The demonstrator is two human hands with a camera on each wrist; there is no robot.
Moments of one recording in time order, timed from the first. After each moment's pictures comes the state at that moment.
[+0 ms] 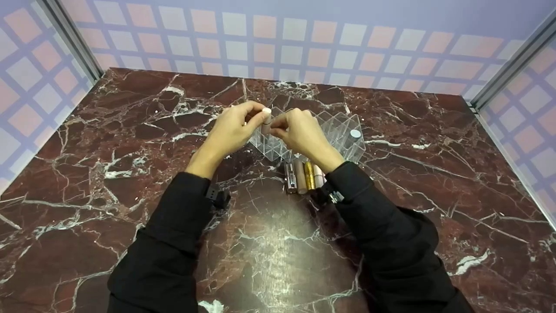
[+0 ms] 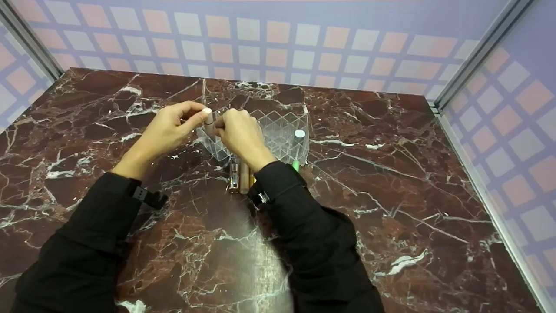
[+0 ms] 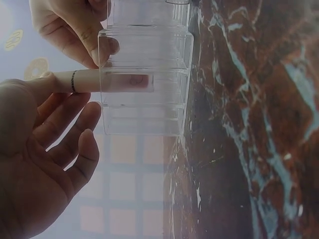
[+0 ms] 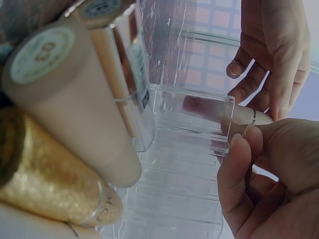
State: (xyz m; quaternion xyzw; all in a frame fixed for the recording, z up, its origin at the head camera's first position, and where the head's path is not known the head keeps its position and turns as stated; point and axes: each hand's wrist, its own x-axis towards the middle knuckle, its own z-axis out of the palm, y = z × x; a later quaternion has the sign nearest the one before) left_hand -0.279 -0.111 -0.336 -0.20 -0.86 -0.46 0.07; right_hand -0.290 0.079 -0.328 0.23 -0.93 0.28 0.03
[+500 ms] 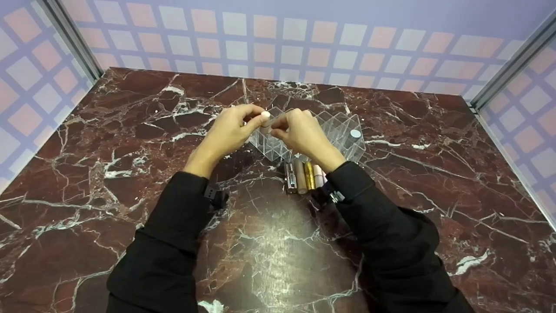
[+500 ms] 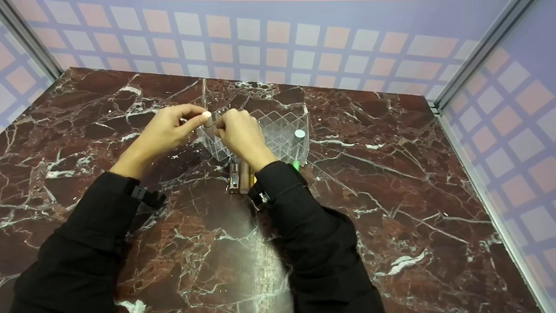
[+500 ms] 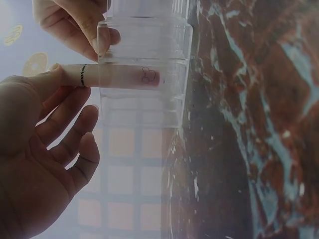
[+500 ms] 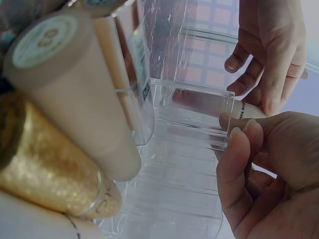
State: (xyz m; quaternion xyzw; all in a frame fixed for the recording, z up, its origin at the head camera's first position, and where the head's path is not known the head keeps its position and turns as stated) left_hand -0.283 -0.117 -0.337 -0.21 -0.88 -0.43 0.06; right_hand -0.290 0.080 -0.327 0.23 -0.93 0.28 0.01
